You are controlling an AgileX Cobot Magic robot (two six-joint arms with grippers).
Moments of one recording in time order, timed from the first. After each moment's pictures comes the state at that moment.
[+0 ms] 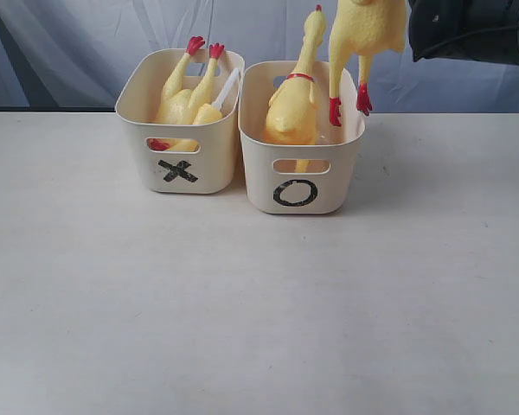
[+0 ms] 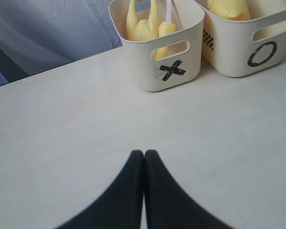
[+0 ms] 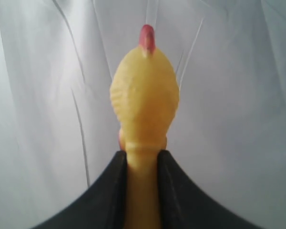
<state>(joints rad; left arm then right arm) -0.34 0.32 -0.54 0.08 0.76 0.09 0.35 1.90 -1.45 0.24 -0.78 -0.06</state>
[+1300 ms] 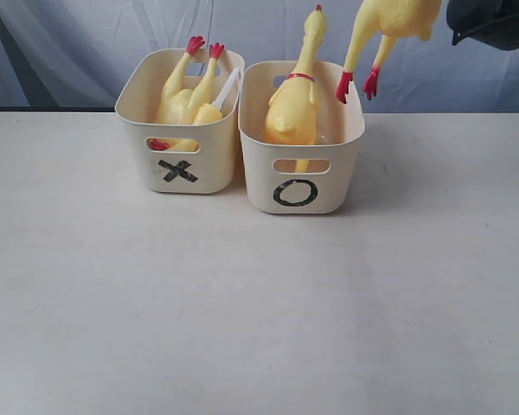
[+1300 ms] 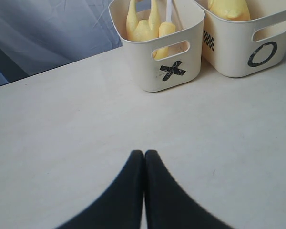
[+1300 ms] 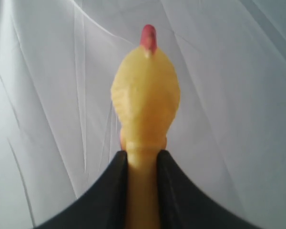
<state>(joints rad) -0.34 0.32 -0.54 0.08 0.76 0.09 0.28 1.85 -1.43 0.43 -0.82 -0.09</state>
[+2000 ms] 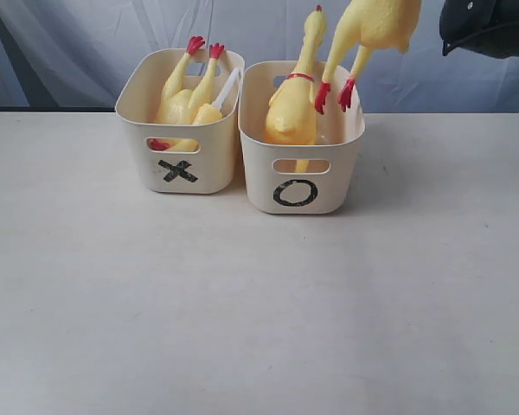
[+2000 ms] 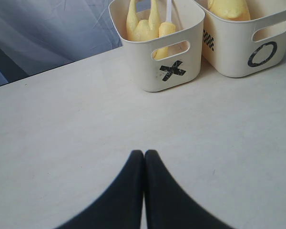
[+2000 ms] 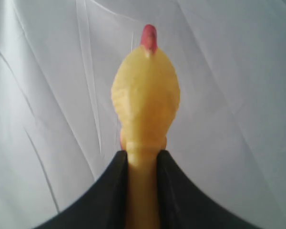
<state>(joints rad) -0.34 0.32 -0.54 0.08 0.76 0.09 0.28 1.88 -1.43 0.37 -0.78 0.05</state>
